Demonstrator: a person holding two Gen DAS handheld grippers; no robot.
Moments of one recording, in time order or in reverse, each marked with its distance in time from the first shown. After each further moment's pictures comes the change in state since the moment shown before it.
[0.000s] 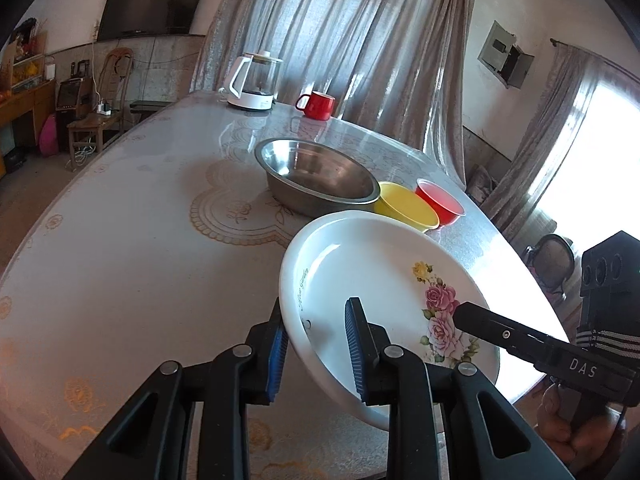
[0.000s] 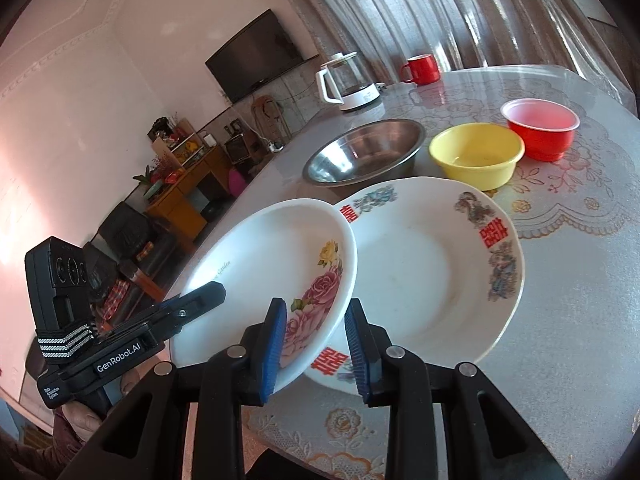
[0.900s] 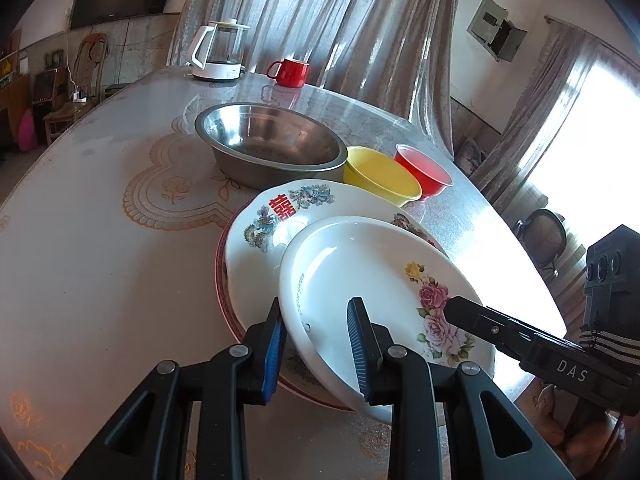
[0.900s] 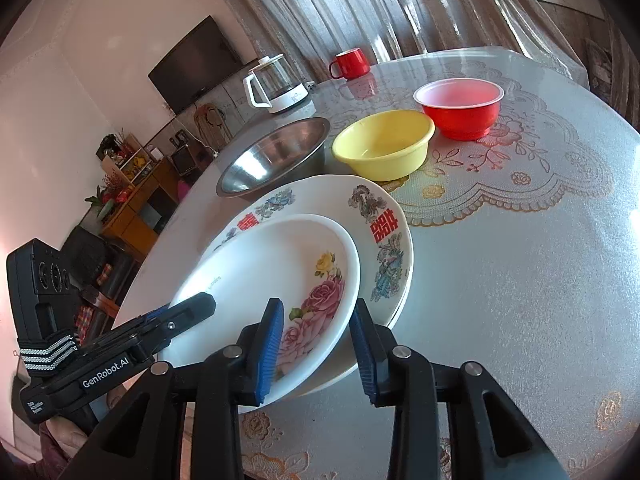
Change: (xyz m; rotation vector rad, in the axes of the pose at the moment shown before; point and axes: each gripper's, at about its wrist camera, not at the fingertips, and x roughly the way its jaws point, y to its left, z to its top) left arm 0.050 -0.033 0.003 0.028 0.102 -0.041; right arm -0.009 -0.049 0.001 0.095 0.003 -0.169
